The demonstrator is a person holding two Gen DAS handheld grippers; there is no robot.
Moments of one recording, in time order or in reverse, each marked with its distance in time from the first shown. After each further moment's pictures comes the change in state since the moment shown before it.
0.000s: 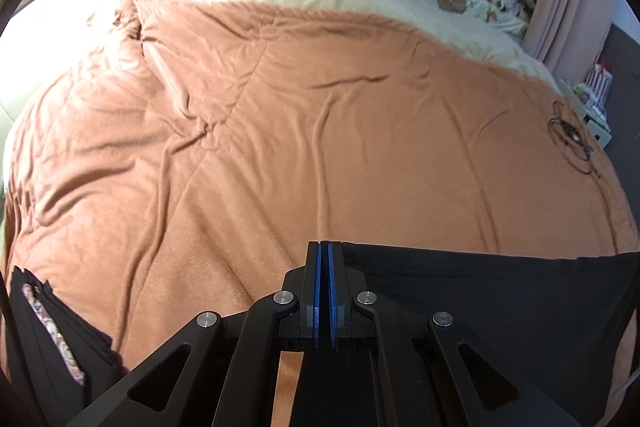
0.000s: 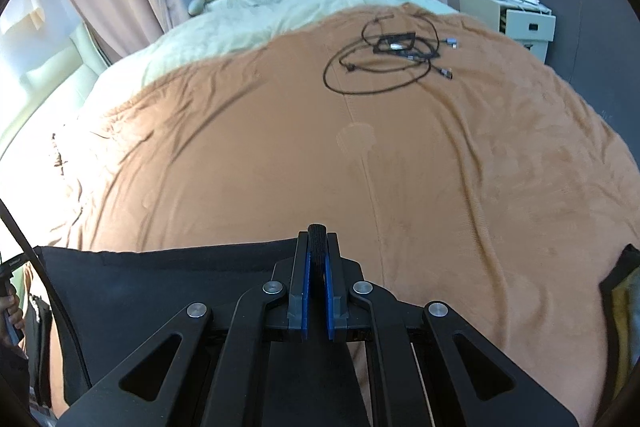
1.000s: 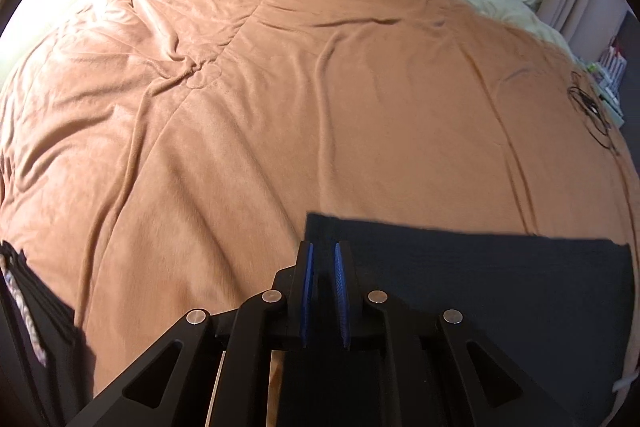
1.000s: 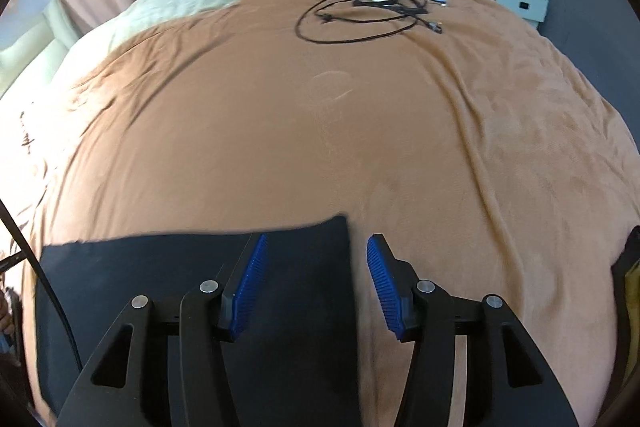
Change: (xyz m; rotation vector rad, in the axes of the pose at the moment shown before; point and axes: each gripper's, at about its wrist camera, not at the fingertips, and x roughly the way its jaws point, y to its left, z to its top) left arm 0.033 -0.009 -0.035 -0.010 0.121 0.003; right arm 0.053 0.009 -0.012 -0.004 0.103 -0.084
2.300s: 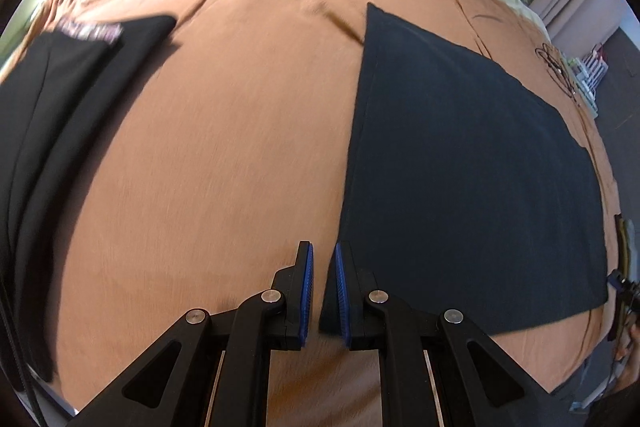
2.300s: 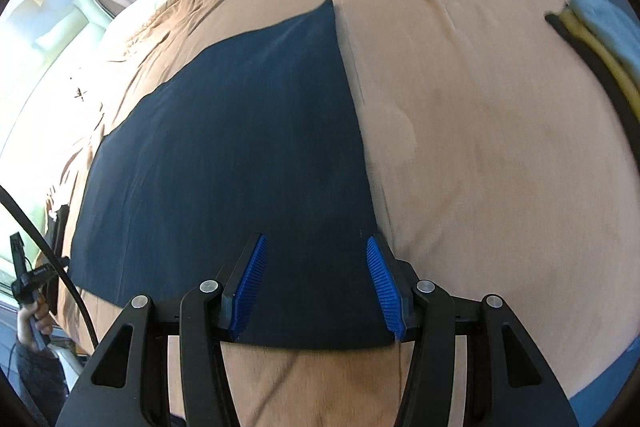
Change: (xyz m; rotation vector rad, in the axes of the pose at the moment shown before) left arm -0.091 0.077 -0.235 -0.133 0.115 -0.118; right arm -0.139 -0.059 -0.193 0.093 0.119 0.157
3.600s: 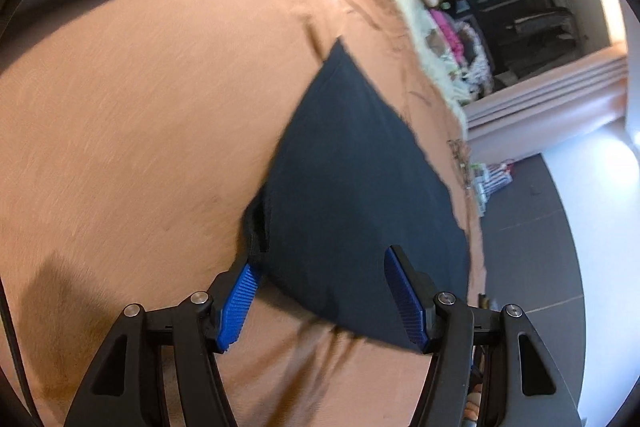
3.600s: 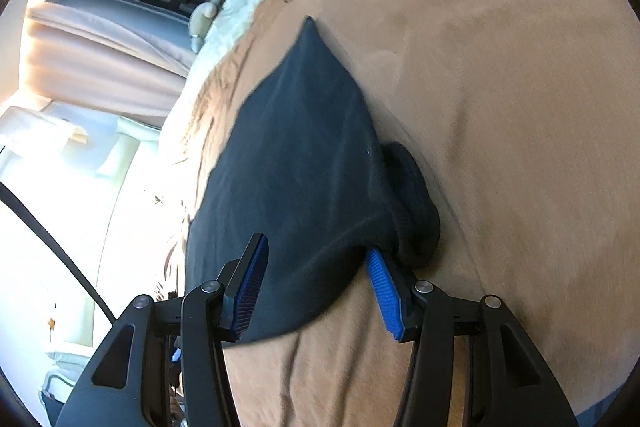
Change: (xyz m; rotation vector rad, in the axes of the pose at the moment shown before) left arm -0.013 0.020 -0.035 -0.339 -0.147 -0.524; right arm 0.020 -0.058 -0.069 0.385 -0.184 0.380
